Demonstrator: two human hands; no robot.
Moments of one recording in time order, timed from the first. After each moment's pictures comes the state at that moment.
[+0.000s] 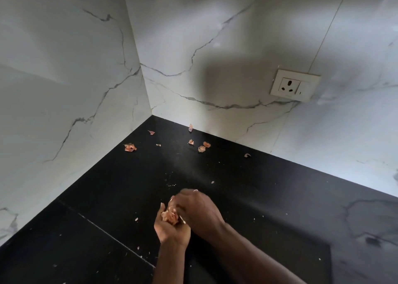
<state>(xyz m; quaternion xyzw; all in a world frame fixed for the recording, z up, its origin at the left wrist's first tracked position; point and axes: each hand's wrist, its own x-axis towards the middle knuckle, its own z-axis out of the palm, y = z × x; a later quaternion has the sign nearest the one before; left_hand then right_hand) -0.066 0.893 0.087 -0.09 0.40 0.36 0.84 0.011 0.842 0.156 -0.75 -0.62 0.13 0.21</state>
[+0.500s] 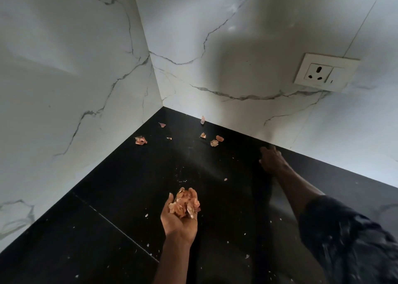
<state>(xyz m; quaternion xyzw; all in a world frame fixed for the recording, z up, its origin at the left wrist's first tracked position) -0.058 0.913 0.090 -0.05 0.40 0.36 0.84 0.288 0.857 0.057 -0.92 -0.36 0.13 0.05</state>
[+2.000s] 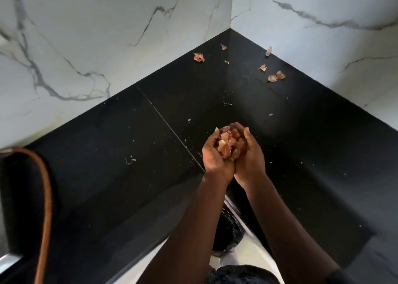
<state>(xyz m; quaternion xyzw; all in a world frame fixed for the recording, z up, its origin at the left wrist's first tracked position) -0.089 0.812 0.104 0.05 0.37 0.43 0.82 -0.022 0.783 0.093 -0.42 -0.01 0.60 0.68</state>
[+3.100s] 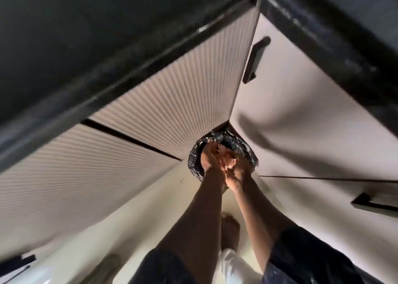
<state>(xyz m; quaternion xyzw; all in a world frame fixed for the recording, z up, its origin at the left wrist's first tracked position) -0.181 0.615 -0.336 -0.07 0.62 0.38 0.68 -0.129 0.584 -0.358 -0.50 0.24 0.64 0.53</state>
